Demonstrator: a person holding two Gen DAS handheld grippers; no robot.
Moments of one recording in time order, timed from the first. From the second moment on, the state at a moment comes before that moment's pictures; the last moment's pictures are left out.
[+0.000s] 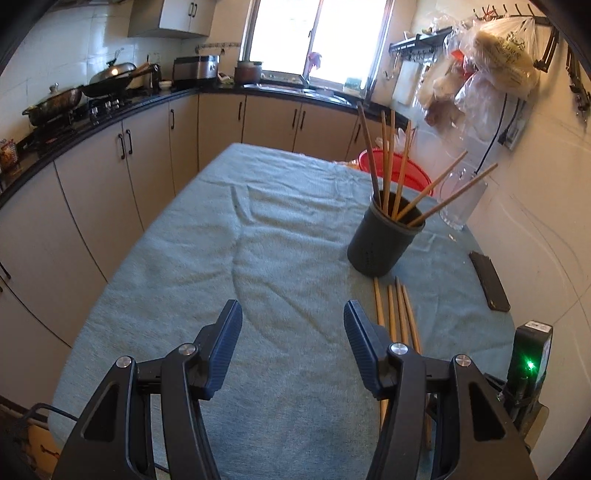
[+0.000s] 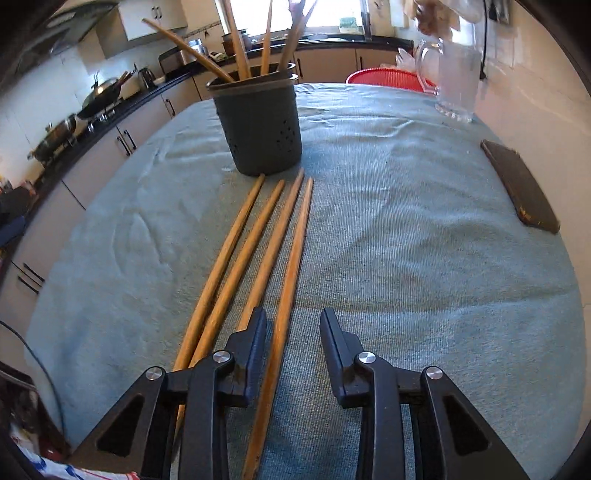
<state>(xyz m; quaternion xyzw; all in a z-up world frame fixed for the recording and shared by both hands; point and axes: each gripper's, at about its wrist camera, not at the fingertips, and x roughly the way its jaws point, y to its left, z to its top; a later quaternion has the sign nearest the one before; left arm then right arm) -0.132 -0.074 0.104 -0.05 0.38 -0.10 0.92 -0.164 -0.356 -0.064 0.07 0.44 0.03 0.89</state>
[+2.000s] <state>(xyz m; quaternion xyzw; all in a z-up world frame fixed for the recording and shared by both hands) -0.071 -0.136 0.013 0.01 0.61 -0.19 0.77 -0.159 -0.428 -0.066 0.13 0.52 0.03 0.85</state>
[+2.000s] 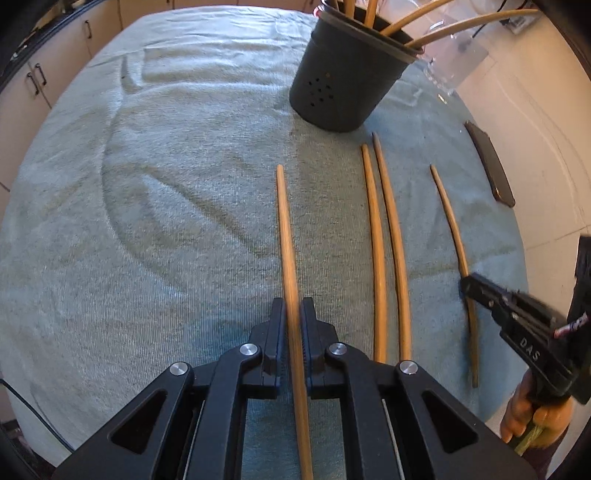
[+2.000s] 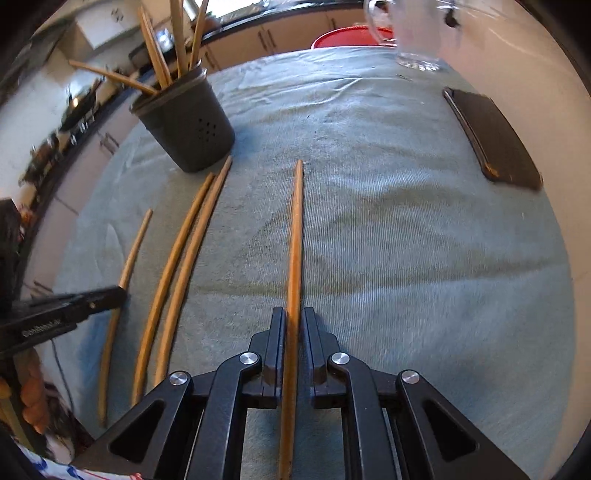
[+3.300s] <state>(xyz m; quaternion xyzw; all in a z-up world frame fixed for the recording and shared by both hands) -0.032 -0.176 0.035 0.05 0.56 -0.20 0.80 -0.075 -0.413 -0.047 0.01 0.55 0.06 0.83</state>
